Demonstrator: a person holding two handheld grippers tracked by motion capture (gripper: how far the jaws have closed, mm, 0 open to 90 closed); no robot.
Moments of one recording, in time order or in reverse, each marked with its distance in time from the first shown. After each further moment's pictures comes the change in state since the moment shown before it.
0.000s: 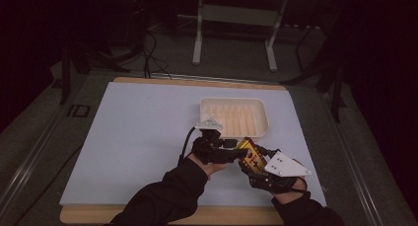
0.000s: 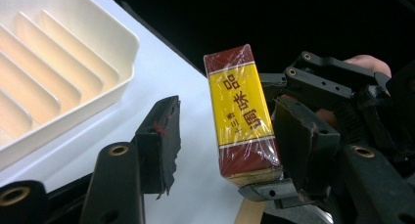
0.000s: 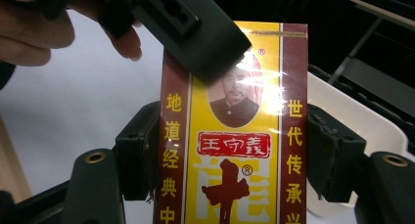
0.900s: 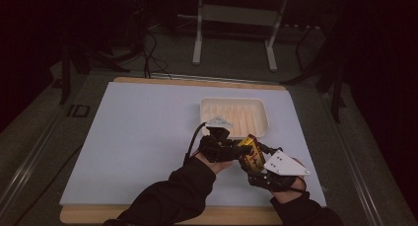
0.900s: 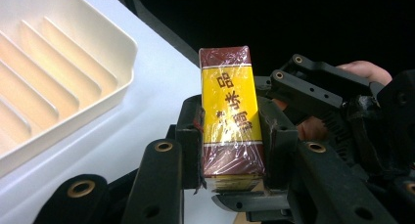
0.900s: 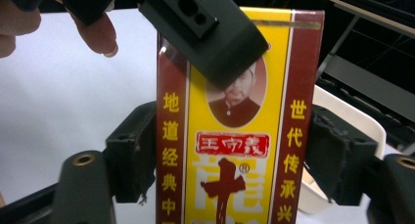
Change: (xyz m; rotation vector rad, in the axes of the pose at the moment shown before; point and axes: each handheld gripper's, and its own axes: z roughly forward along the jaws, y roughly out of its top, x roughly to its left) left arm -0.022 0.017 0.004 0.019 0.080 0.026; right arm 0.000 0.002 0.002 -0.005 -0.069 0.018
